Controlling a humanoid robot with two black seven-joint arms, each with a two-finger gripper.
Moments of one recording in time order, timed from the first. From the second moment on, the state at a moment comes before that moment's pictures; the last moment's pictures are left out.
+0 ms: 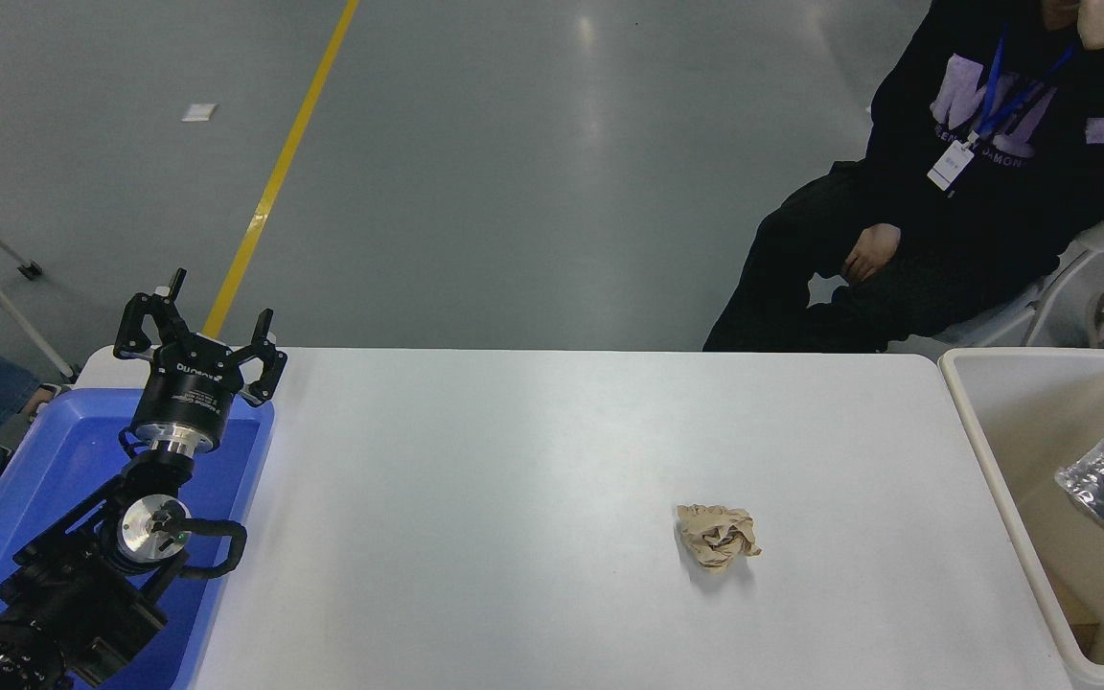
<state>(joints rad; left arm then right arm) -0.54 0.25 -0.94 -0.52 0.01 -0.56 -0.50 0.51 -0.46 -0.72 0.03 -0.16 -0.18 0.06</state>
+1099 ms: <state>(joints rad) -0.54 0.25 -0.94 -0.52 0.01 -0.56 -0.50 0.91 -0.76 -0.93 0.71 -0.15 -0.26 0.06</state>
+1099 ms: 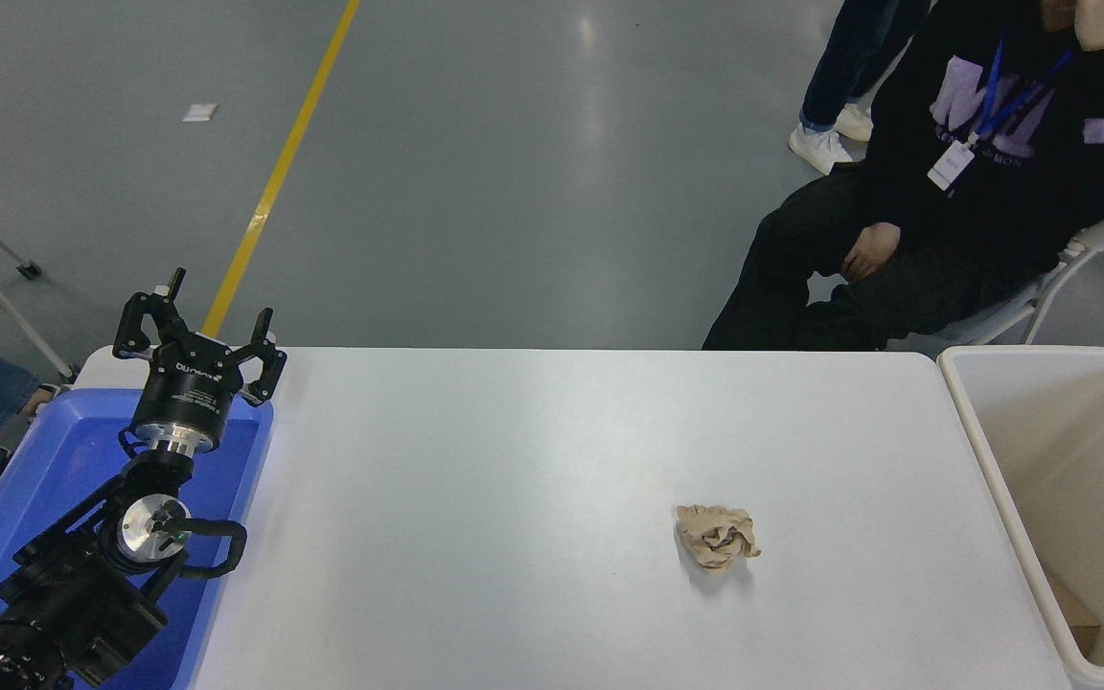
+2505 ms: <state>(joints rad) -0.54 0.25 -0.94 -0.52 0.01 -0.56 -0.50 2.42 -0.29 -1.21 1.40 -0.16 0.78 0.06</state>
